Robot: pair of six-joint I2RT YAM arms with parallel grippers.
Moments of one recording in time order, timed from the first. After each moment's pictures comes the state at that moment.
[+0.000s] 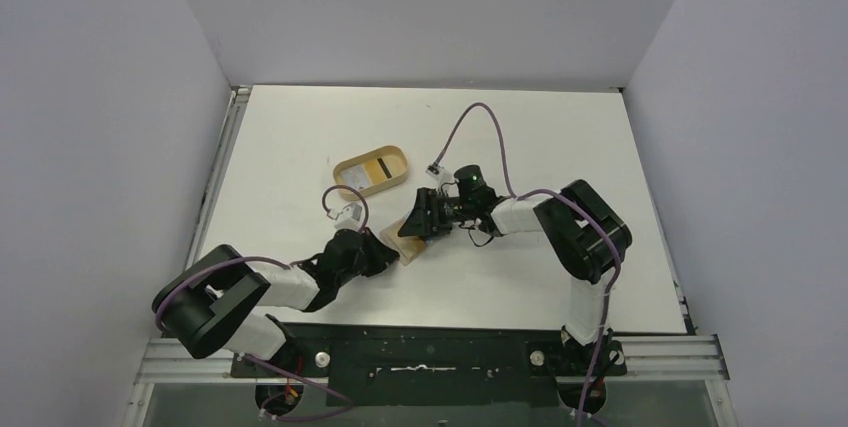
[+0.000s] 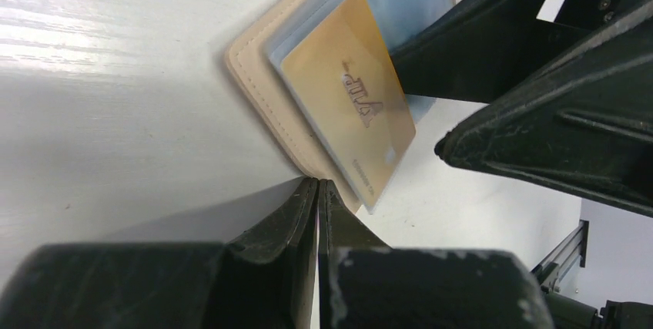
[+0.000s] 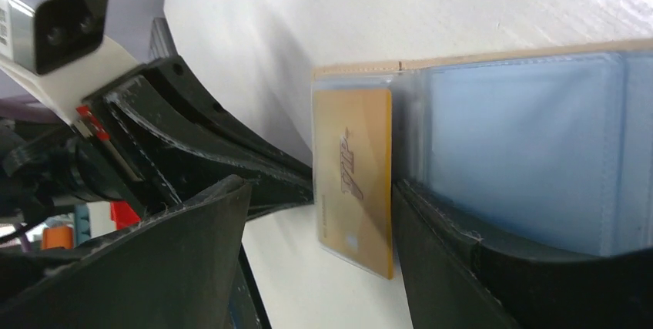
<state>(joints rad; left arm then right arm) -0.73 1.44 0.23 0.66 -0.08 -1.02 0.61 1.93 0.88 0.45 -0.73 0.69</state>
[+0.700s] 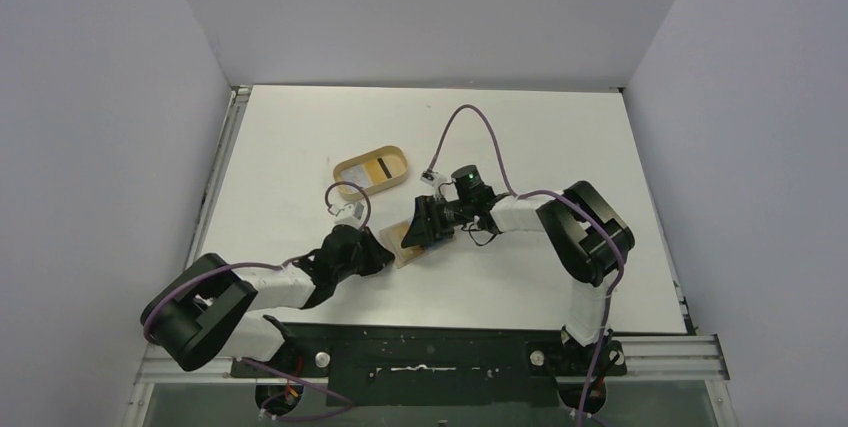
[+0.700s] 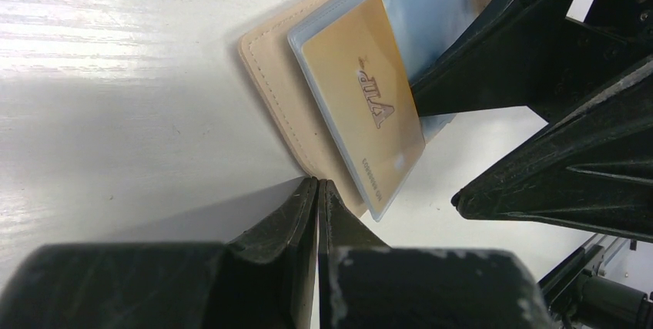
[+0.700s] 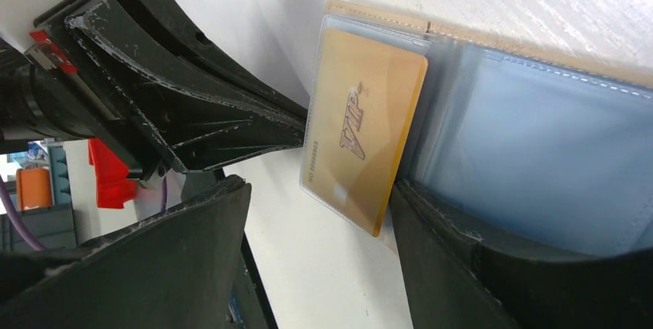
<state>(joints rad) -0.70 1.36 0.25 0.49 -0.04 -0.90 0.62 1.90 0.93 0.18 -0.81 0.47</state>
